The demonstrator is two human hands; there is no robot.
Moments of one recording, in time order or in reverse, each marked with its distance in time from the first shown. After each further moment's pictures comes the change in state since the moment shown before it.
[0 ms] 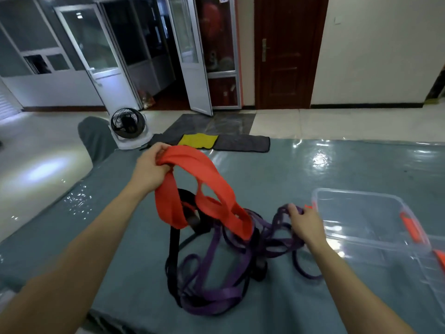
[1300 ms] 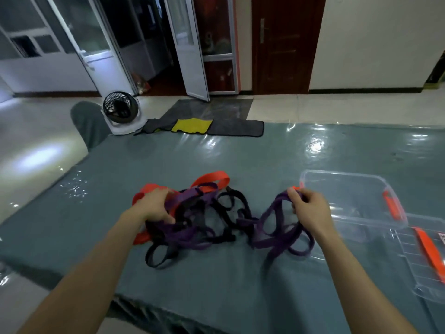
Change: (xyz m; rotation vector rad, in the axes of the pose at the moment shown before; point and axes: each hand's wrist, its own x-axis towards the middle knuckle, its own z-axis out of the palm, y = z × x) left_hand -0.084 -0.066 0.045 0.670 -0.637 -0.246; right_hand -0.026 0.026 -0.048 0.156 0.013 -0.173
